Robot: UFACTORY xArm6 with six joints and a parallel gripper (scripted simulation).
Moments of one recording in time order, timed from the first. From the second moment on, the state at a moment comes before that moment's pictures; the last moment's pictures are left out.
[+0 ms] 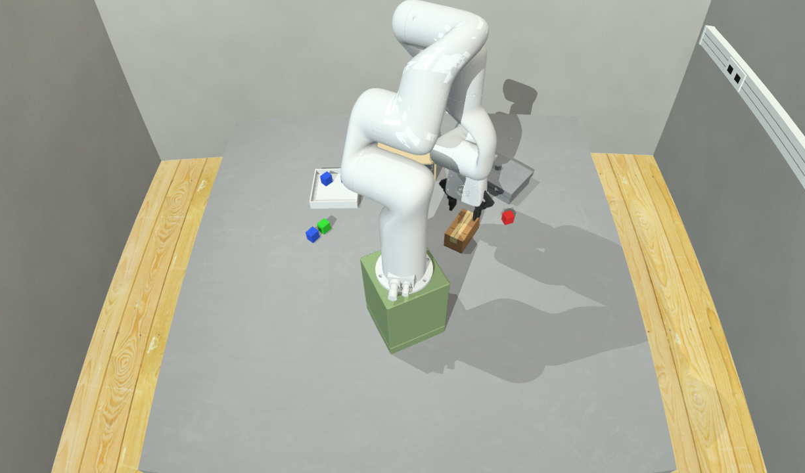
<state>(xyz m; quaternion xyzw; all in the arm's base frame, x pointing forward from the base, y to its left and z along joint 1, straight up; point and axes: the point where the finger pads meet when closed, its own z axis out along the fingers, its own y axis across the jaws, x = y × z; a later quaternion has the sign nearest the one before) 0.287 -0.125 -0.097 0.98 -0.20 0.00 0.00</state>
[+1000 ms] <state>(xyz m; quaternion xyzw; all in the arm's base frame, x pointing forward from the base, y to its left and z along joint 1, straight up) 0.287 -0.126 -0.053 0.98 -0.20 0.00 0.00</state>
